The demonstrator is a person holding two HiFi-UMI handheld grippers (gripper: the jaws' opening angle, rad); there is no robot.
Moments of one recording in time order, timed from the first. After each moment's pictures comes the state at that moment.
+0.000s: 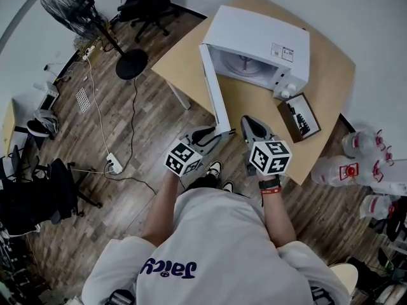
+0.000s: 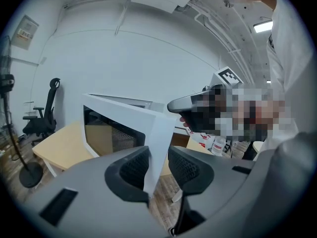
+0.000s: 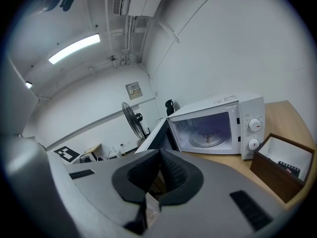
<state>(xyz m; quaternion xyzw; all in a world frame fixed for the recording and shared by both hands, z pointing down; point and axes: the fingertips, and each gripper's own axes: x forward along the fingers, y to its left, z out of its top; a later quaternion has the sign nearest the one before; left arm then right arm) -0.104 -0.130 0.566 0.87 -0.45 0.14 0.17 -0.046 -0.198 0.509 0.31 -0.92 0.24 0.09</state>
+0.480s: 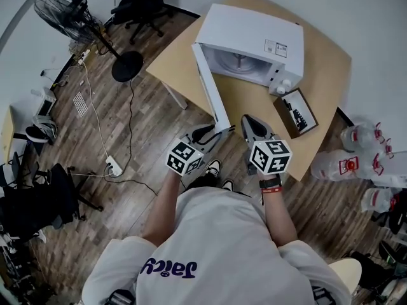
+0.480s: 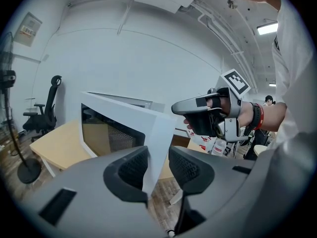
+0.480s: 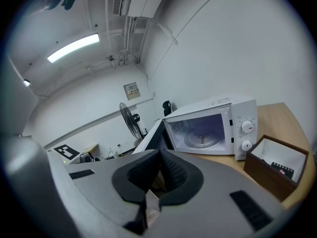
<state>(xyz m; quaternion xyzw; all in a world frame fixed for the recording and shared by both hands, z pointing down) -0.091 -0.138 0.566 0.86 -0.45 0.13 0.18 -0.027 -0.199 0.510 0.32 -0.91 0.24 0.09</state>
